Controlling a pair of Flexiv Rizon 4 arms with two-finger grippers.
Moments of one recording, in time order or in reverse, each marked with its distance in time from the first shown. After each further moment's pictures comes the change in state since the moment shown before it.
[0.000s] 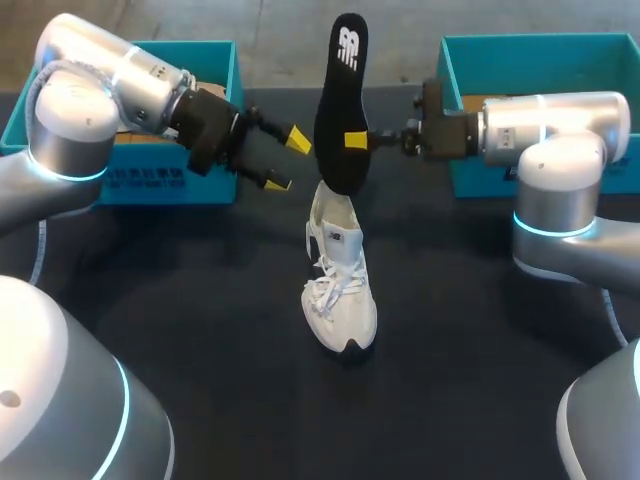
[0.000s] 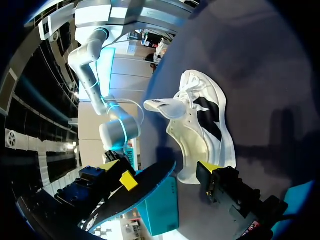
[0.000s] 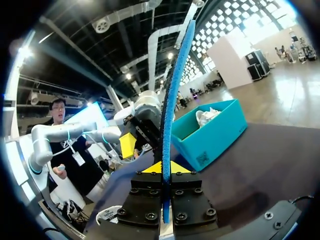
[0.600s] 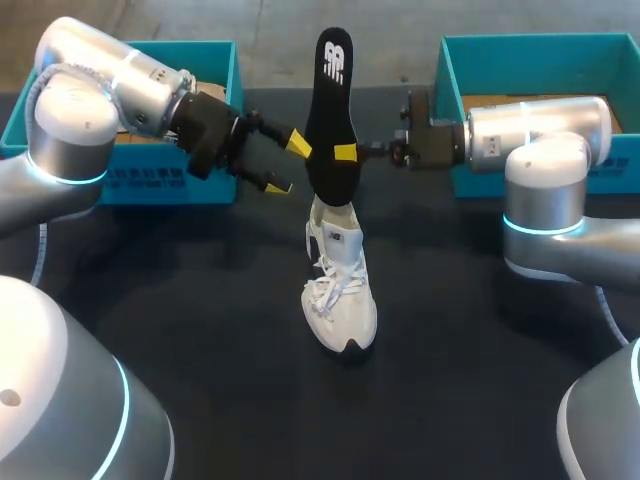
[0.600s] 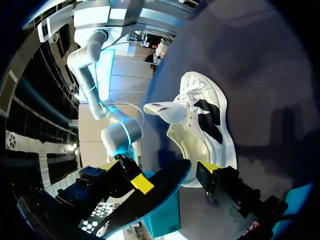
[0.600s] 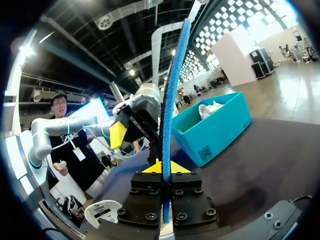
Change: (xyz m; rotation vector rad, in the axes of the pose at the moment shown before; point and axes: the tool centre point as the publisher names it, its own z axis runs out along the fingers) left arm 0.000 -0.006 0.003 0.009 -0.002 0.012; right arm -0.006 -0.021 0.015 0.034 0.023 -0.016
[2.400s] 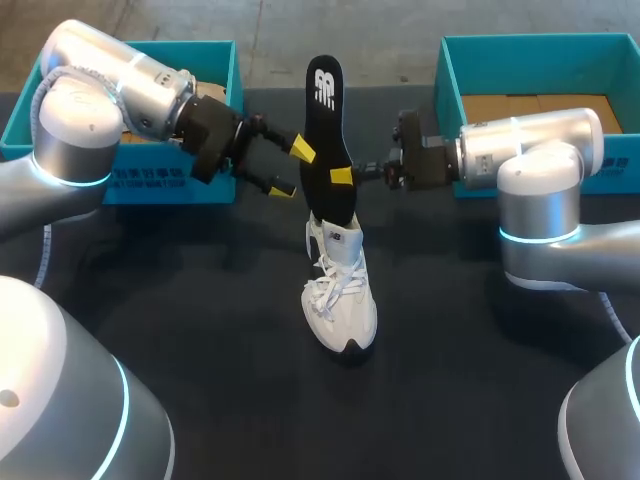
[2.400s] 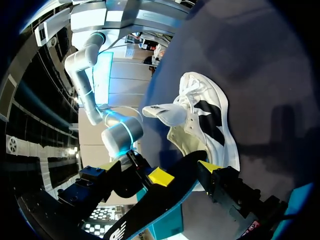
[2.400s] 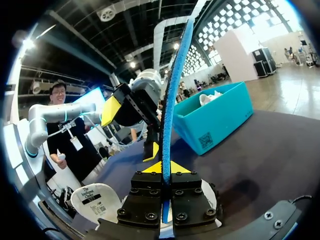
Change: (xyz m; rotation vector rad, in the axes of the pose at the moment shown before) left arm -0.001 -0.003 0.008 0.017 0.000 0.026; right arm -0.002 -0.037 0.009 0.061 -0.011 -0.033
